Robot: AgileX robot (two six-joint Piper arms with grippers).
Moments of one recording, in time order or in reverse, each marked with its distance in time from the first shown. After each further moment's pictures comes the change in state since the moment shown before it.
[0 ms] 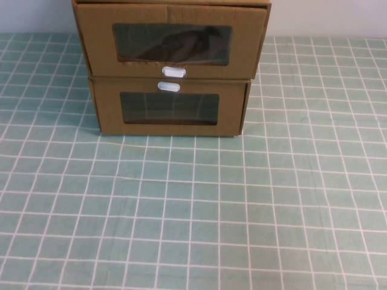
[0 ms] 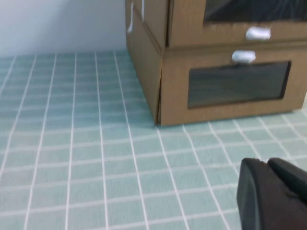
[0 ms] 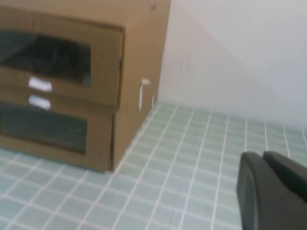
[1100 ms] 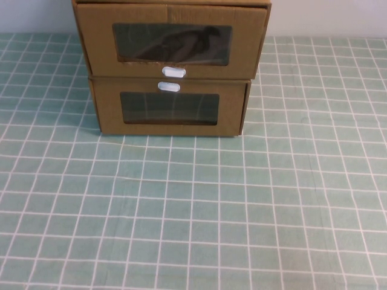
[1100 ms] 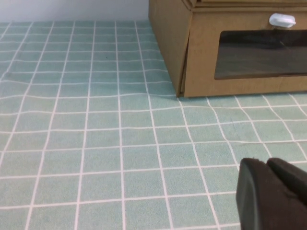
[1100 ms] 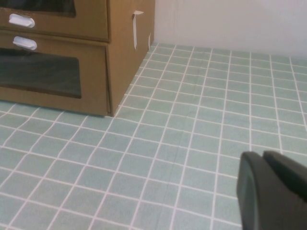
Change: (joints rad) right arm 0.000 -0.064 0.125 0.004 0.088 0.082; left arm 0.000 0.000 0.196 -0.004 -0.176 -0.002
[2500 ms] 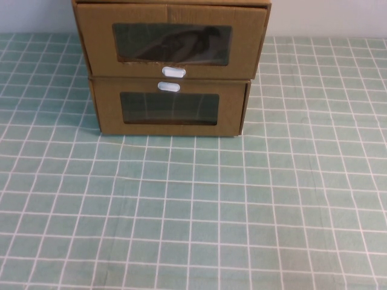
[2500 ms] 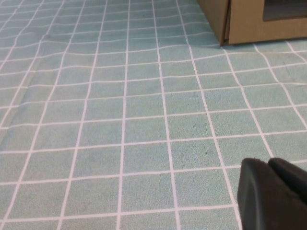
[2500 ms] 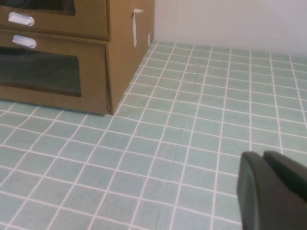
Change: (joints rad) right arm 0.000 0.000 0.000 0.004 0.004 0.000; left arm 0.000 -0.217 0.190 0.325 0.040 -0.225
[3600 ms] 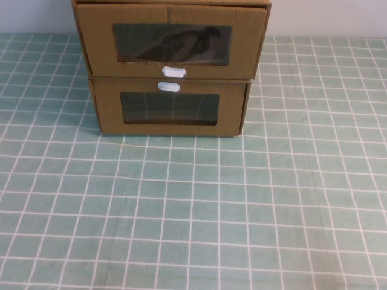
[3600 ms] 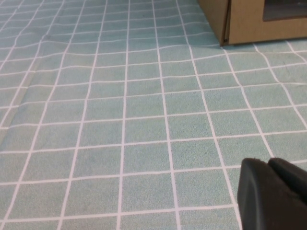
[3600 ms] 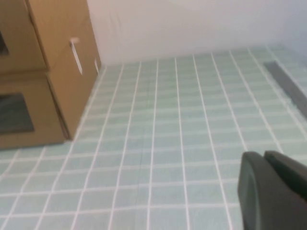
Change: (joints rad) right arm -0.255 -0.238 0.128 0.160 0.016 0.000; left arm 0.000 0.000 0.000 0.000 0.000 0.000
